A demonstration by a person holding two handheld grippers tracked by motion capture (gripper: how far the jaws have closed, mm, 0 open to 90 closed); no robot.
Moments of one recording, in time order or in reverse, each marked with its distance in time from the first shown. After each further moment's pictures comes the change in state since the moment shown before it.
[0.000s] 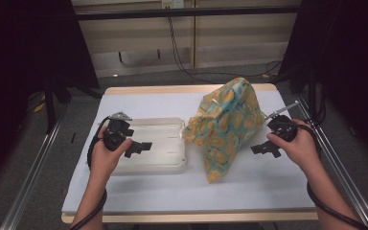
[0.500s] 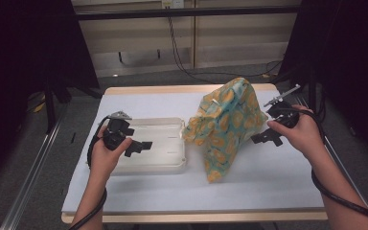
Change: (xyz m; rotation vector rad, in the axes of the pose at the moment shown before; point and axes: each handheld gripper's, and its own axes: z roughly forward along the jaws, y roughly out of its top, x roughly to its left) left arm 0.002 0.001 0.000 -0.003 -0.010 0.003; right arm 0.006 0.034 -0.032 0.003 -0.008 -0.042
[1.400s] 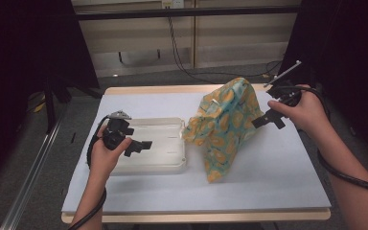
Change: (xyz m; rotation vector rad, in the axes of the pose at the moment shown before) left arm 0.000 0.000 0.000 -0.004 0.001 -0.004; right arm -0.002 0.042 -0.033 0.045 -0.008 0.003
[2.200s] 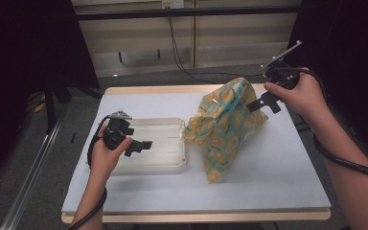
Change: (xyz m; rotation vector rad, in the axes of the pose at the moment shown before) left arm 0.000 0.001 0.001 0.012 0.001 0.008; right arm 0.007 0.035 -0.025 -0.064 -0.016 0.019
